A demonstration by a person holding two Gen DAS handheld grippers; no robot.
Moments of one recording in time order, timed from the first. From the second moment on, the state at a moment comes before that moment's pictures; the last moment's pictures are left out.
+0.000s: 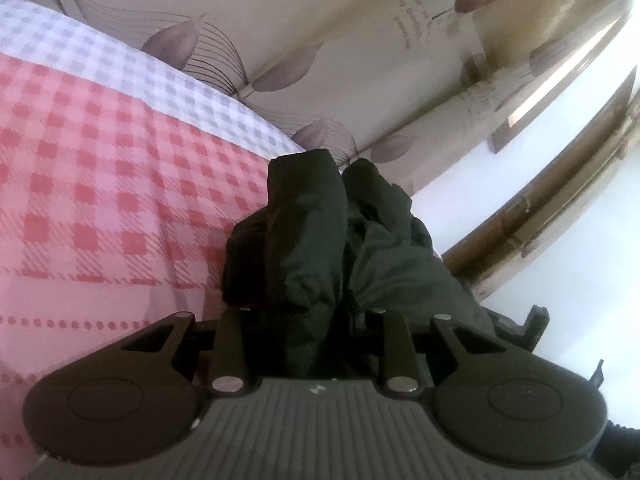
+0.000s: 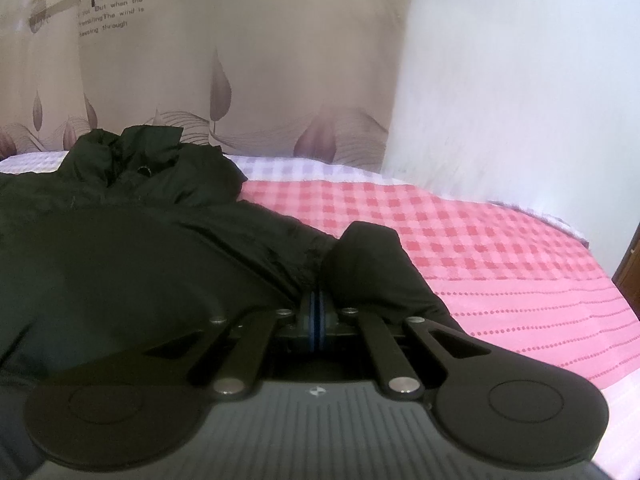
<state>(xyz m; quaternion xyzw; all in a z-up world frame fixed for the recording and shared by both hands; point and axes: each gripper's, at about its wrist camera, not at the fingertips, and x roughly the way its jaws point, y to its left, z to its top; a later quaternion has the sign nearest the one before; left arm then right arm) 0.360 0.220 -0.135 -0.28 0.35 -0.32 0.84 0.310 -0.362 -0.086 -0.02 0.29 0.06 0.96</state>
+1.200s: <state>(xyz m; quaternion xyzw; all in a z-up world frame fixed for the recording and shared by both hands) 0.302 0.081 0.048 -0.10 0.38 -0.23 0.89 0.256 -0.207 -0.038 0.08 0.27 0.30 0.91</state>
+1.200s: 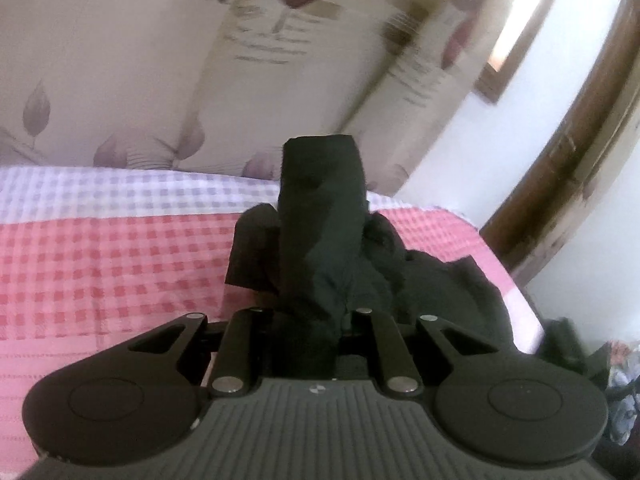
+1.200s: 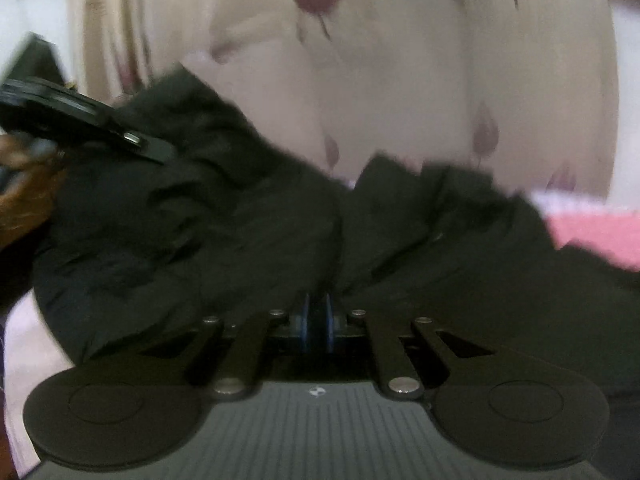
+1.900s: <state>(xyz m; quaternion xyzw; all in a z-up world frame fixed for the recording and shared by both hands) 0.319 -0.185 0.045 -0.10 0.46 -0.36 0.80 0.285 -0.373 -0.097 0.50 0.30 0.31 0.75</state>
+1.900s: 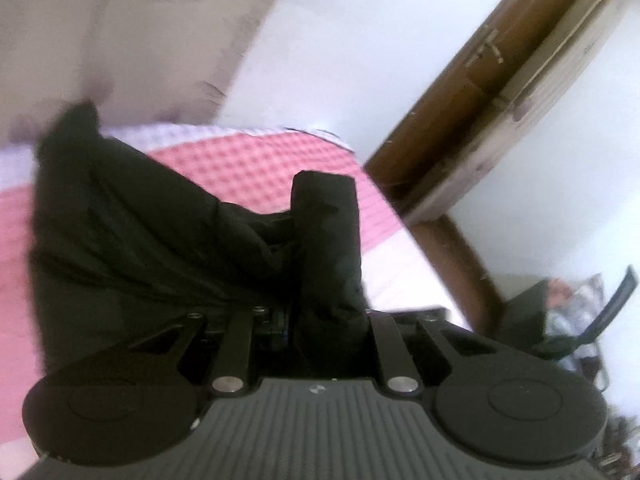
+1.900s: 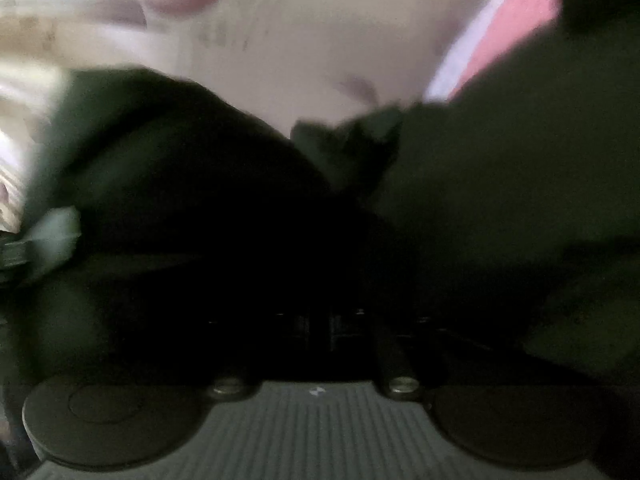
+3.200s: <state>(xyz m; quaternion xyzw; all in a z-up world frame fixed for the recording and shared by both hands) 0.167 -0.118 -0.143 -0.56 0.08 -0.28 0.78 0.252 -0.373 -0.030 0.19 0.30 0.24 0.90</state>
